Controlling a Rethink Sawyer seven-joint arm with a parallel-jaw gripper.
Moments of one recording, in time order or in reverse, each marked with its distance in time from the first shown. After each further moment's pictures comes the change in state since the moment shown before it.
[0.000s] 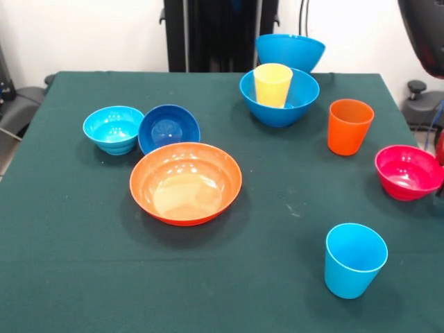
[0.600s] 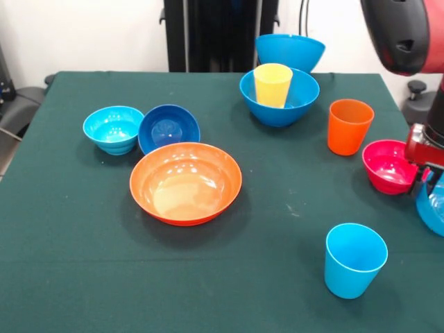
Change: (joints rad) arm -0.088 -0.078 0.083 0.128 -0.113 -0.082 0.000
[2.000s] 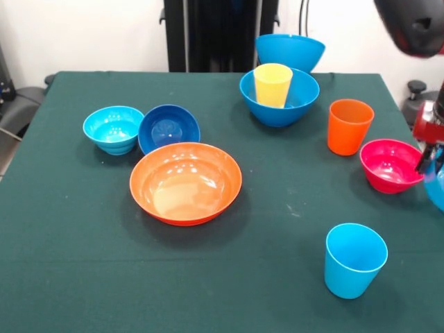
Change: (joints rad) arm -0.033 -0.086 0.077 -0.009 -0.068 0.211 0.000
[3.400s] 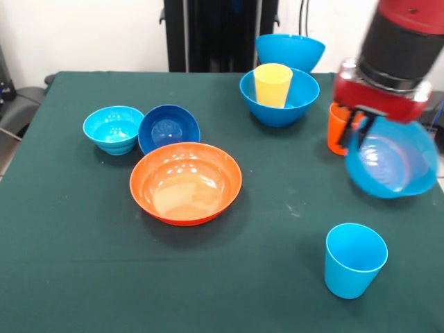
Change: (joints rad) arm -0.205 -0.160 0.034 0.072 -0.157 0.059 -0.144
